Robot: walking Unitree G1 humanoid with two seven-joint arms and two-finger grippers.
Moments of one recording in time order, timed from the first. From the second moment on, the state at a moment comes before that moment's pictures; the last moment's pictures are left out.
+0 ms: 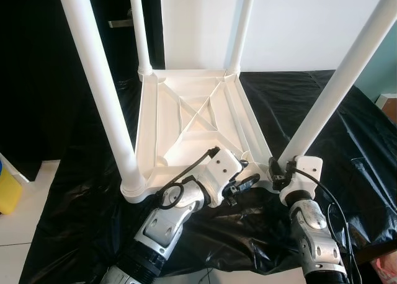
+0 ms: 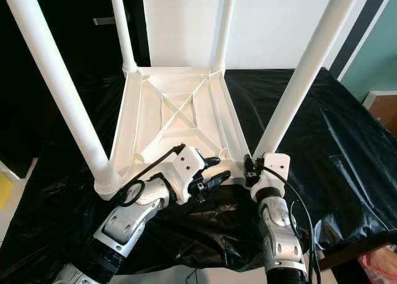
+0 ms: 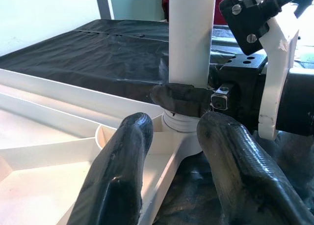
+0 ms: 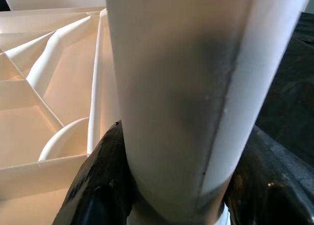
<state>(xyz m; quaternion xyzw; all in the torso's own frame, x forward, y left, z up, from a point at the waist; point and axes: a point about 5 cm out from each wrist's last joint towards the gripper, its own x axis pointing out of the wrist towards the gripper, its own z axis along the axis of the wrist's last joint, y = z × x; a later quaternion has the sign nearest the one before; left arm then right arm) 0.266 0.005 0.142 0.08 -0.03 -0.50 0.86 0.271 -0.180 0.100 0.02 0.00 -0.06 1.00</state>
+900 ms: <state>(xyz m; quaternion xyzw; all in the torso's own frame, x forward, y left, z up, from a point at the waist) 0.264 0.007 0.141 0.08 -0.02 -0.50 0.87 0.263 -0.168 0.101 0.02 0.00 -0.08 1.00</state>
